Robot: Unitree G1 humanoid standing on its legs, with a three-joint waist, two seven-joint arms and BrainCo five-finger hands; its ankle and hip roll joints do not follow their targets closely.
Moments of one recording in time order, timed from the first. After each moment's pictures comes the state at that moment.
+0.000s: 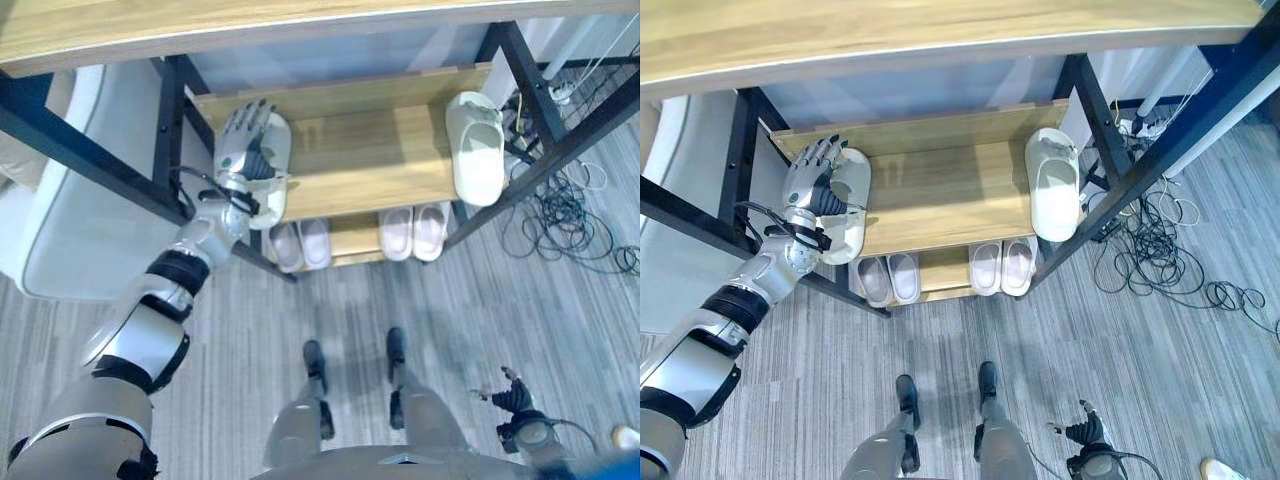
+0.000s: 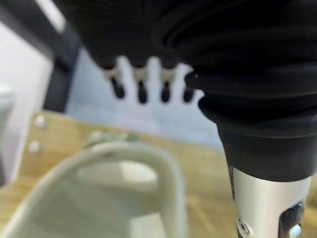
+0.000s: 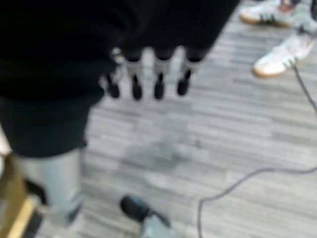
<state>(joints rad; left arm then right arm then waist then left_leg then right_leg) -0.92 0.65 -0.60 0.80 0.46 -0.09 0.57 -0.06 -0.35 0.25 1.15 0.01 -0.19 -0.30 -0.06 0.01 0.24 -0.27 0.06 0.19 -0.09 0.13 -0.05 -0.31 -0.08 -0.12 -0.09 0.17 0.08</state>
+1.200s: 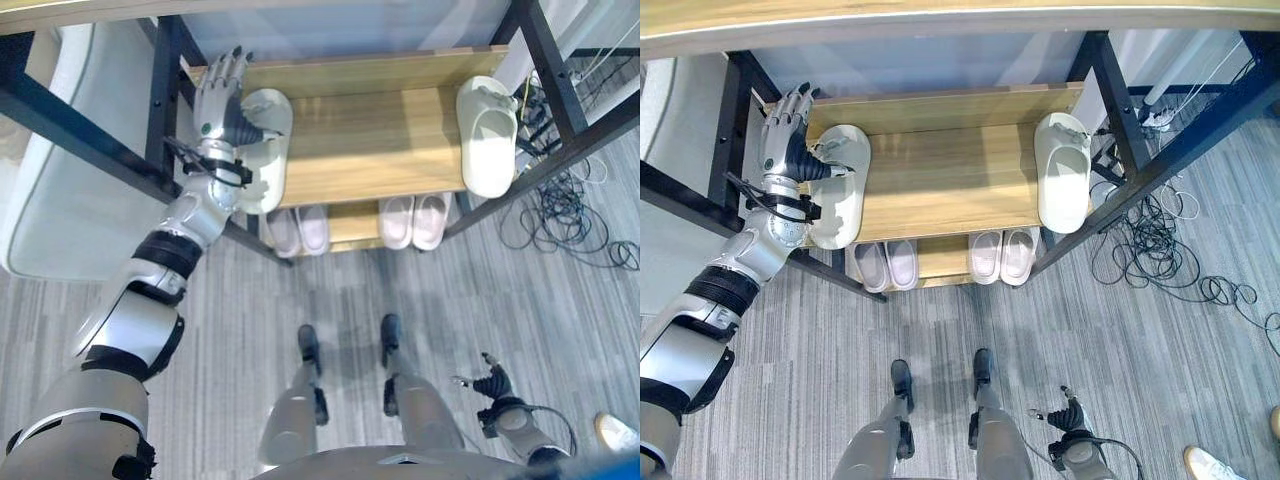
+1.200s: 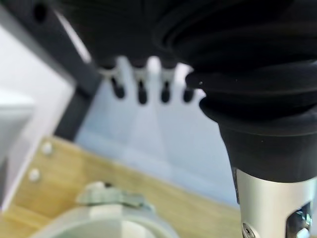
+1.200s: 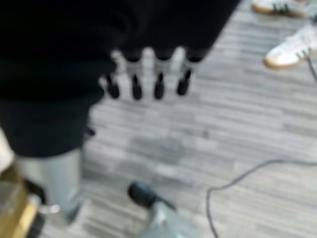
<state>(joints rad) -0.92 0.65 -0.51 0.75 0.37 -0.09 0.59 -0.07 -0.29 0.28 1.16 0.02 -0.19 -0.30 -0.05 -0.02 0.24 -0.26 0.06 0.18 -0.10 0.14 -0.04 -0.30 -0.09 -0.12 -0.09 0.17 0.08</state>
